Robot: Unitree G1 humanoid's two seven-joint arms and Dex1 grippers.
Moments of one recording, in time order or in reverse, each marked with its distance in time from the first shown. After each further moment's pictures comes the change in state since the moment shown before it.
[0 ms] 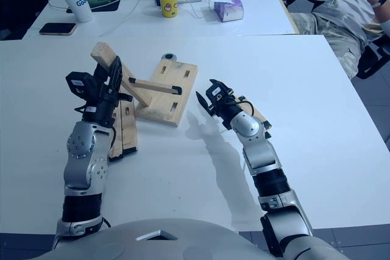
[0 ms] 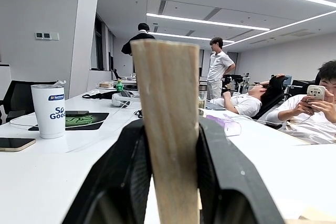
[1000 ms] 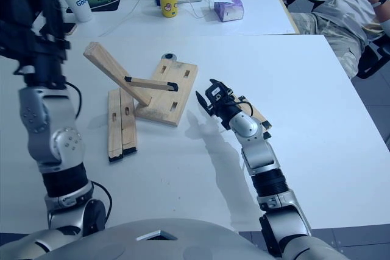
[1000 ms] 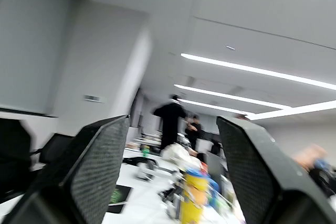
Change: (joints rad) left arm -0.317 0.061 0.331 -0.053 -0.181 0.040 0.111; right arm 0.000 0.015 -0.002 0.013 -0.001 -0.009 -0.034
